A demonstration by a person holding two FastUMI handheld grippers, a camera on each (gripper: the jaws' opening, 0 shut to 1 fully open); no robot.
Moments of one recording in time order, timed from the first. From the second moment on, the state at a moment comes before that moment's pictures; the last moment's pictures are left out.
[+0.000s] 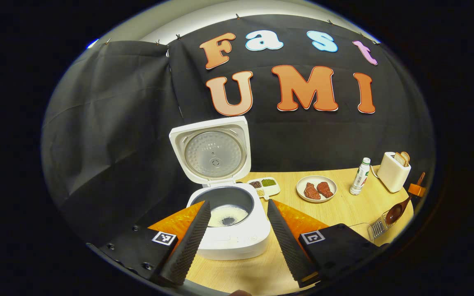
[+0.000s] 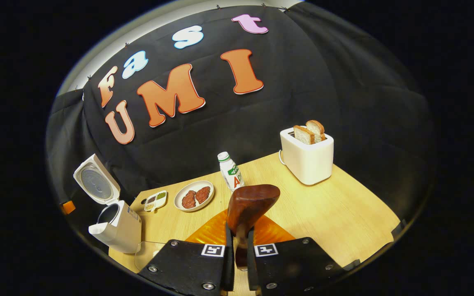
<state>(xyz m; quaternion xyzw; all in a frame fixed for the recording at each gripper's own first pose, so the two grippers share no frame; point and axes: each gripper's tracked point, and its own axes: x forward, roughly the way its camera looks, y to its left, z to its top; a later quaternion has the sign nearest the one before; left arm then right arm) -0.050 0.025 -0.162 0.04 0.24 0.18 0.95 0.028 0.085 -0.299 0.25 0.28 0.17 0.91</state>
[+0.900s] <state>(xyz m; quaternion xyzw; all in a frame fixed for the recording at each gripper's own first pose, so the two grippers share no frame) -0.040 0.016 -0.156 0.05 0.23 0.15 0.96 0.026 0.080 -0.368 0.32 0.36 0.14 0.87</state>
